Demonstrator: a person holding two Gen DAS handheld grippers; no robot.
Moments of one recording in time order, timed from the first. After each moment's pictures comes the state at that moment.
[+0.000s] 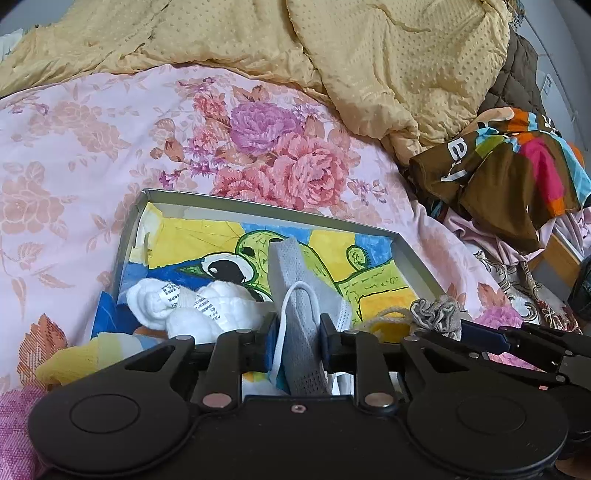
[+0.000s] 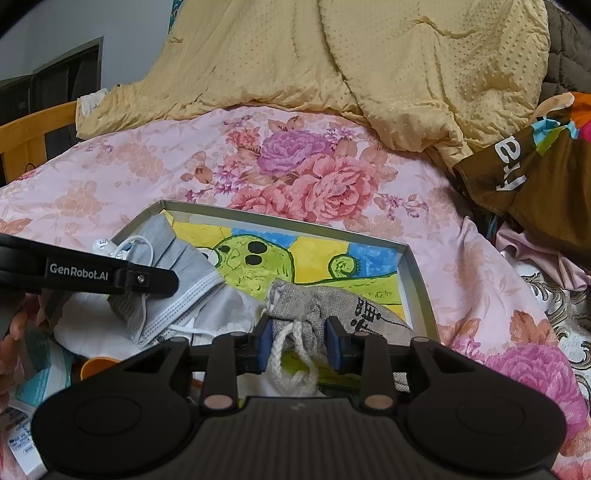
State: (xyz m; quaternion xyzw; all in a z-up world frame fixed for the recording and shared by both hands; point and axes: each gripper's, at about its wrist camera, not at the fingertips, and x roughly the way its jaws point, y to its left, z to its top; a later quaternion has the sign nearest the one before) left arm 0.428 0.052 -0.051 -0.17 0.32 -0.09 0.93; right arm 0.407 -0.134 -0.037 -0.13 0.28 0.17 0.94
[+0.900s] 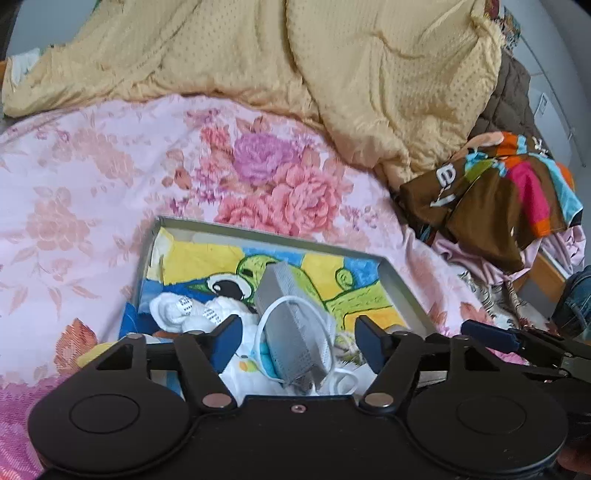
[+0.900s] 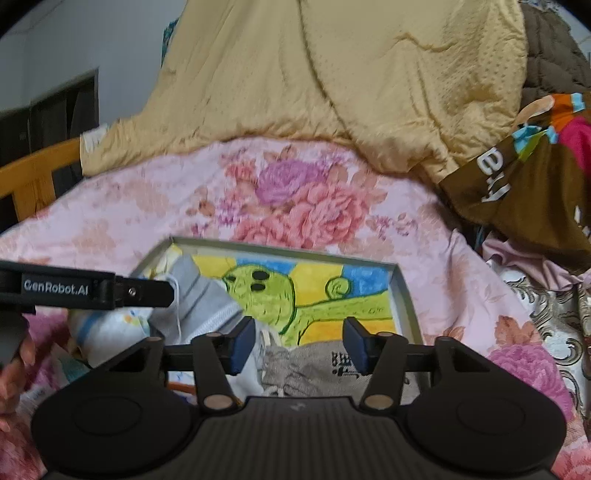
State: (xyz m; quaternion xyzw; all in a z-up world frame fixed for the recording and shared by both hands) left arm 0.390 0.055 -0.017 -0.17 0.28 -0.07 0.94; right arm 0.381 -0.153 -0.003 -0.08 0.25 0.18 0.95
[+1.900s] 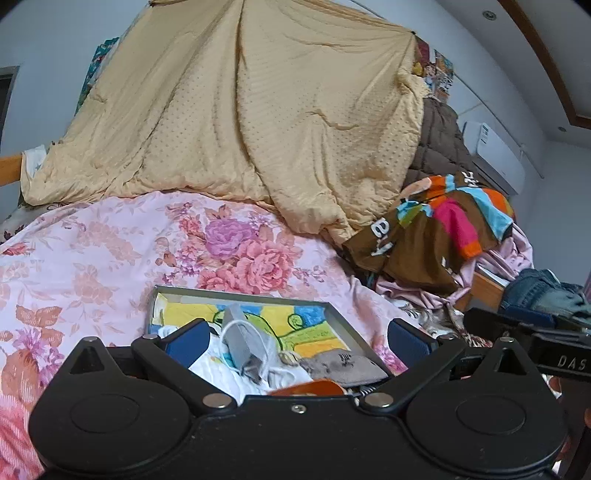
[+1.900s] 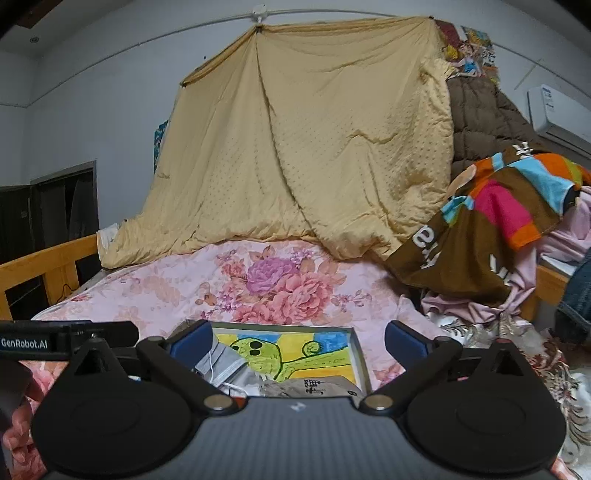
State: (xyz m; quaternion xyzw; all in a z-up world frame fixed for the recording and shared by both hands) left arm 0.246 0.022 0.041 -0.13 0.16 -0.09 0.97; right arm 0.244 -0.220 0.062 -0.02 0.12 0.15 0.98
